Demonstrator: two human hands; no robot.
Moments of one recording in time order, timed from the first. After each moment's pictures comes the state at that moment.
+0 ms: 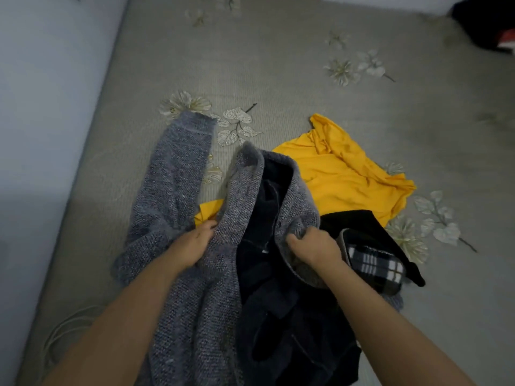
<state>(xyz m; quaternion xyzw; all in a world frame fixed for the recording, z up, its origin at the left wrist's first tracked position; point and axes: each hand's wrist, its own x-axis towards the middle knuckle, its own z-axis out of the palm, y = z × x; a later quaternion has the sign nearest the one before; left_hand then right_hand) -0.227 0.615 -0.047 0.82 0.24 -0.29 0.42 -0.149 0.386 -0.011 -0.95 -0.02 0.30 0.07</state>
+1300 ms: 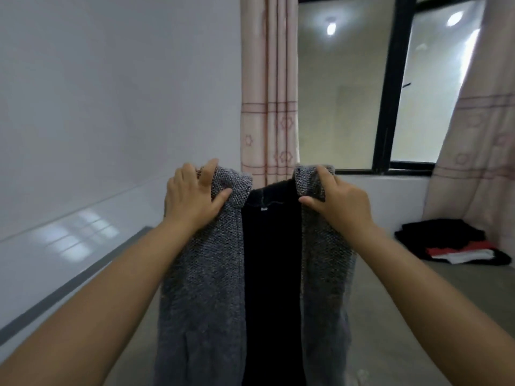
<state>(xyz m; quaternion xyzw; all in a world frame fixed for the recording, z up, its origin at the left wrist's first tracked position) -0.245 0.325 0.508 0.88 0.18 0.43 -0.07 -0.114 0.102 0.500 -0.78 -0.38 -0.44 0.21</state>
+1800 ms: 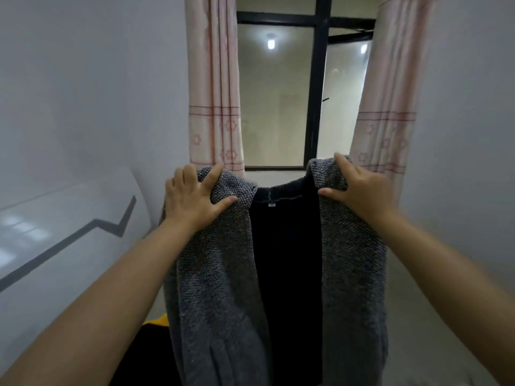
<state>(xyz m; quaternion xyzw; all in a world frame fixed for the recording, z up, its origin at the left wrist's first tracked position) -0.352 0.148 0.504 0.90 0.13 0.41 -0.04 -0.253 -0.135 0.526 -0.79 -0.33 -0.50 0.12</state>
